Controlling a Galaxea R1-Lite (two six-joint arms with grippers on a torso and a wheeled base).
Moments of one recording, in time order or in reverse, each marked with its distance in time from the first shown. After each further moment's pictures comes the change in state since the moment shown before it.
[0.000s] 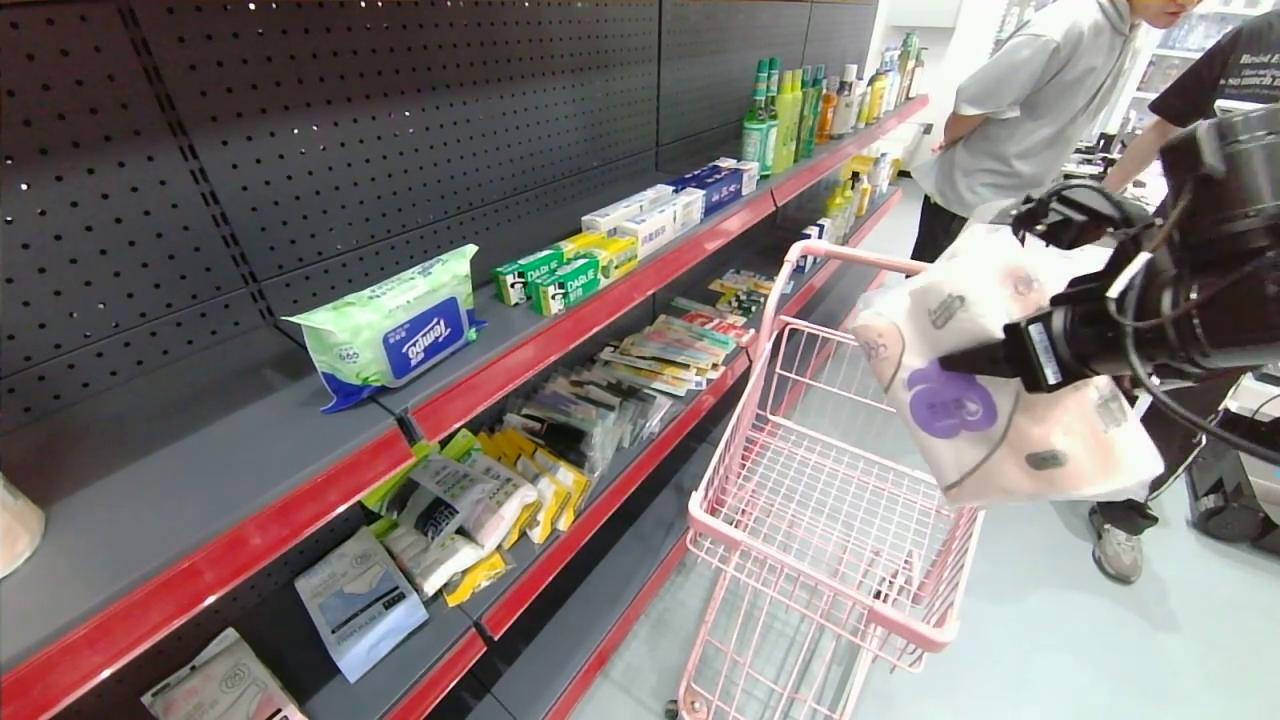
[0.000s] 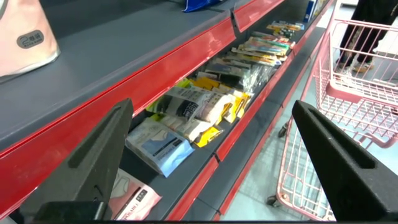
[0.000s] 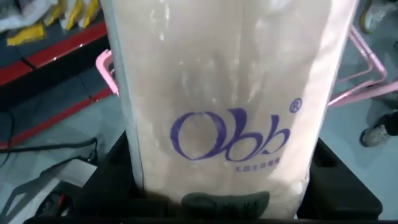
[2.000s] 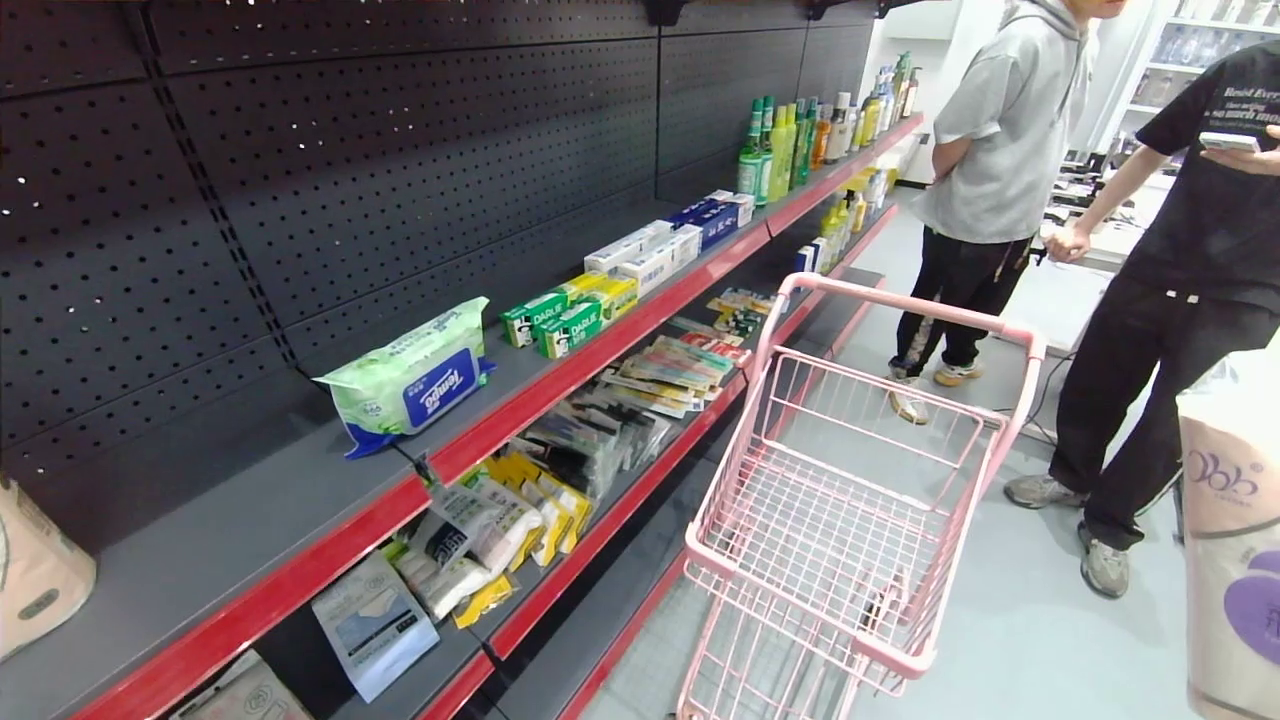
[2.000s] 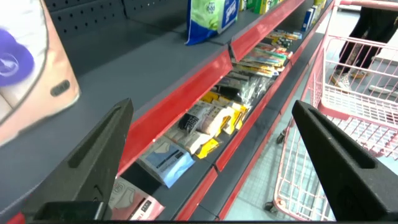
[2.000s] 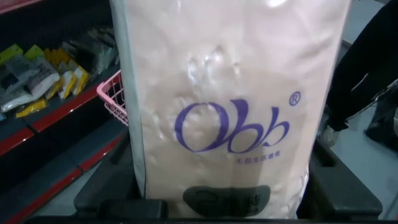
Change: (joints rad) left arm 0.000 0.000 0.000 0.000 0.000 0.001; right arm -0.141 -1.016 0.670 -0.047 -0.043 0.103
